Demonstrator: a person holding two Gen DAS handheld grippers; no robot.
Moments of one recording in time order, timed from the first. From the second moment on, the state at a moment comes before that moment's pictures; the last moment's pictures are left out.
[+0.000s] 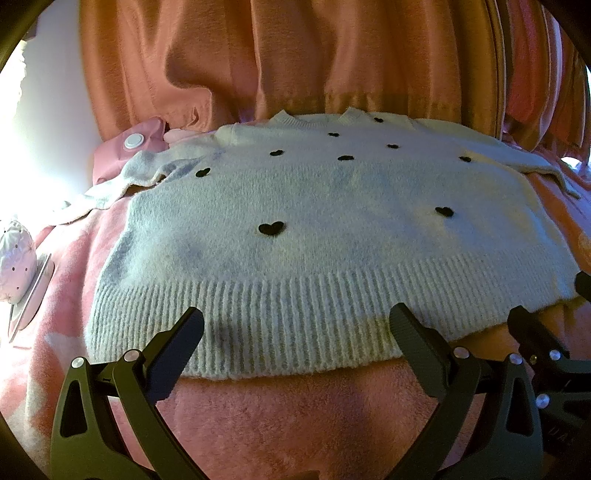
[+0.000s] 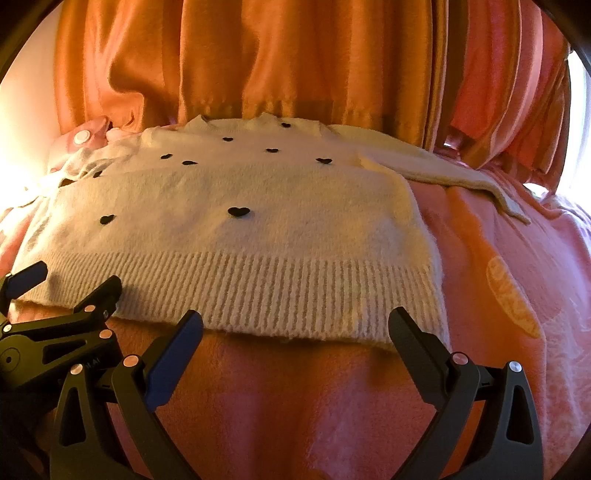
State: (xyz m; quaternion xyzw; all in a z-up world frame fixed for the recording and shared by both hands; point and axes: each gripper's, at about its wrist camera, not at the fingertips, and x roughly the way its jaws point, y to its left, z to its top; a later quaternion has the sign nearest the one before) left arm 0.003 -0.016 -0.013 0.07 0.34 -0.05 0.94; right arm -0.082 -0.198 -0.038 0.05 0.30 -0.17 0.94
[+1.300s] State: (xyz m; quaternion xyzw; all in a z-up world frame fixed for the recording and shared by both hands) left arm 0.152 0.051 0.035 -0.10 0.35 -0.06 0.93; right arm 0.203 -0.288 0.142 0.12 0.22 0.09 0.96
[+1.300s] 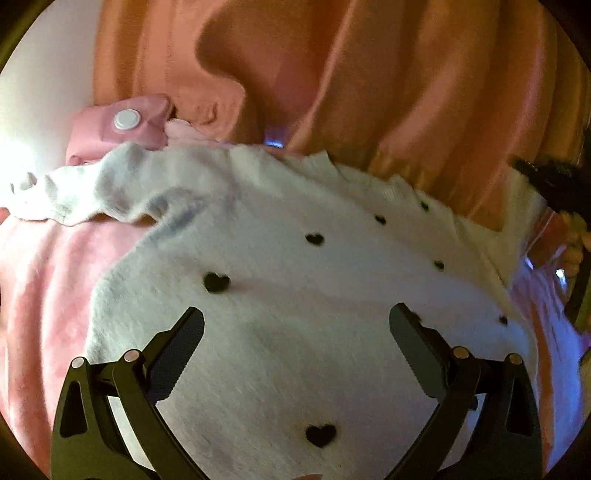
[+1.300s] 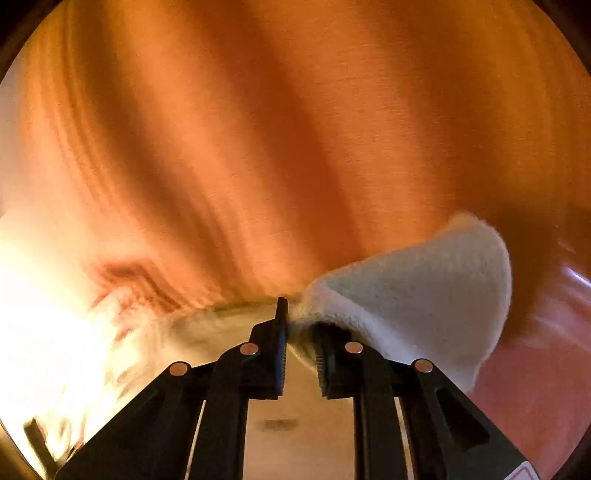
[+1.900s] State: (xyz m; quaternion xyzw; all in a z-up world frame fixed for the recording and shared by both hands) left arm 0.181 0.060 0.037 -0.15 0.39 -0.09 0.90; right arm 0.129 -0.332 0.048 0.20 0.31 -0.04 0.93
